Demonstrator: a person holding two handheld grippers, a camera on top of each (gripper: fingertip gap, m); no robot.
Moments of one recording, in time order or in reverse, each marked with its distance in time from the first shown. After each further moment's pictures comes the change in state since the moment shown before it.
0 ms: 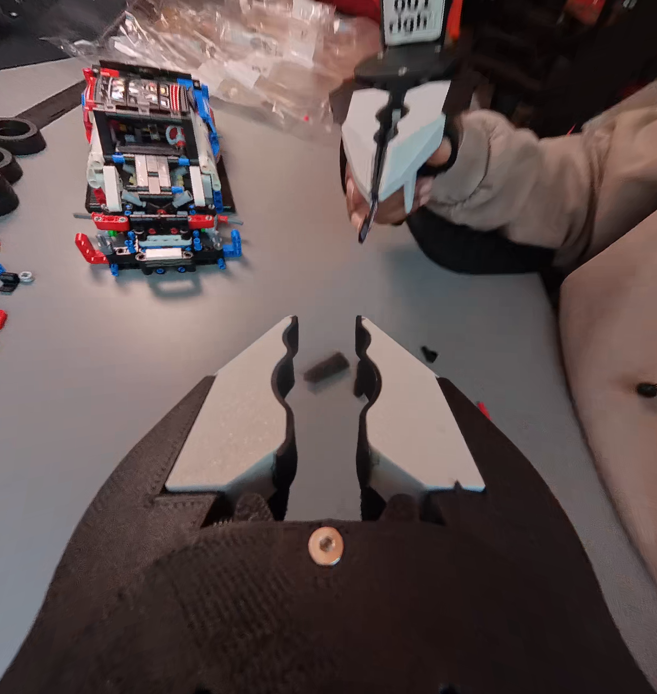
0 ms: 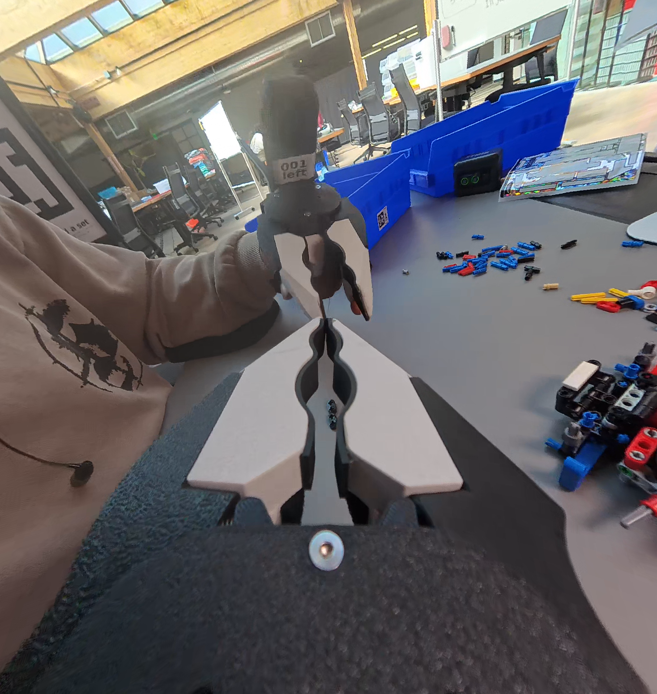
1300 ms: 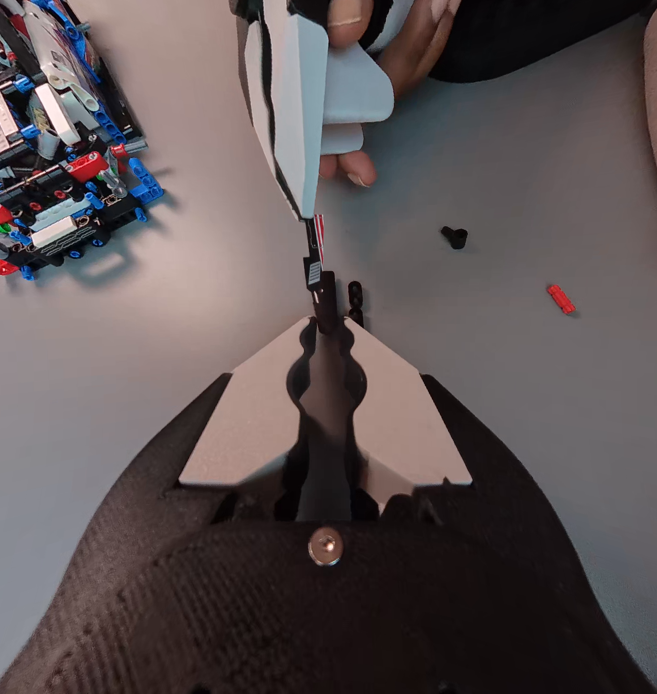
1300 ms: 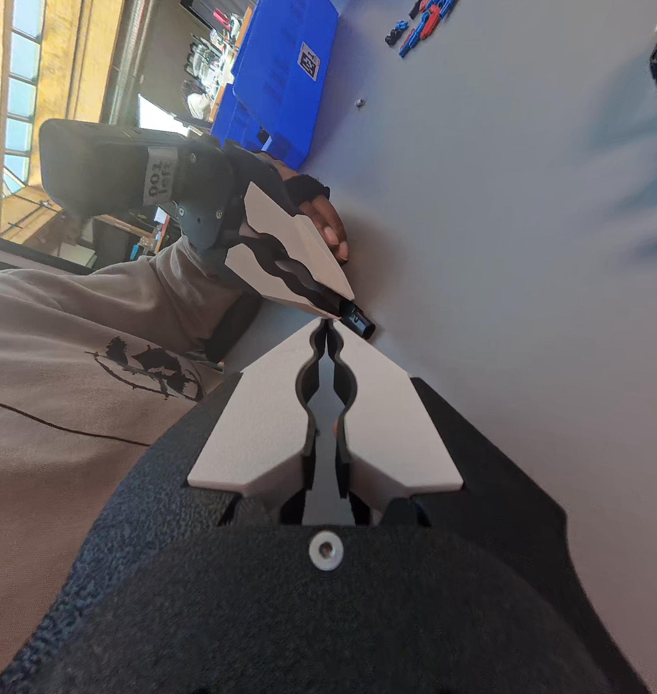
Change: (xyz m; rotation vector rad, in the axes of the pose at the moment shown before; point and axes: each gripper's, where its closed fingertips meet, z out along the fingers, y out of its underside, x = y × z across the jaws) left arm 0.011 0.068 0.034 -0.259 0.007 0.367; right arm 0.016 0.082 0.018 -0.241 0.081 0.627
